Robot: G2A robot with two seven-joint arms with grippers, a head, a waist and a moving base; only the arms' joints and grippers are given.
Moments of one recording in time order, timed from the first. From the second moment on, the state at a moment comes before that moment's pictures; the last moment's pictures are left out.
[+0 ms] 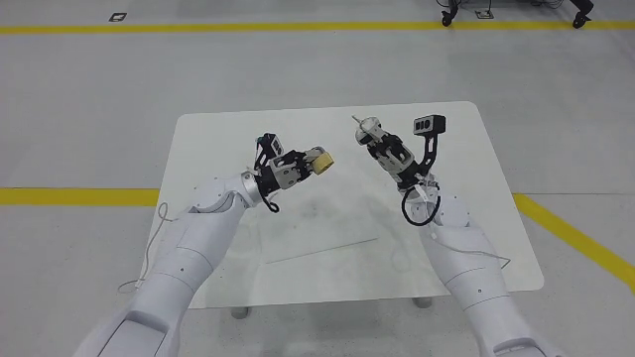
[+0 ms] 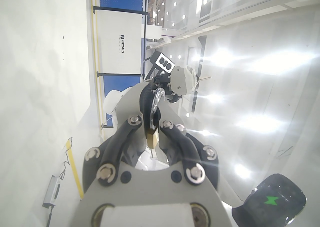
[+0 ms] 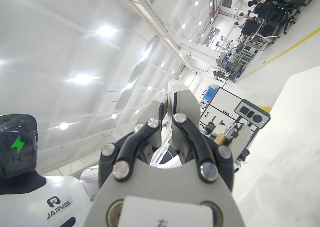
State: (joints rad) left arm 0.60 -1.47 -1.07 -0.65 -0.68 -0.27 -1.05; right arm -0.82 -1.34 1.23 -1.00 0.61 -0.70 0.80
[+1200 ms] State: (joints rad) left arm 0.61 -1.47 -1.07 -0.65 -0.68 -0.27 -1.05; right arm -0.93 -1.30 1.33 -1.25 -0.04 -0.83 0.52
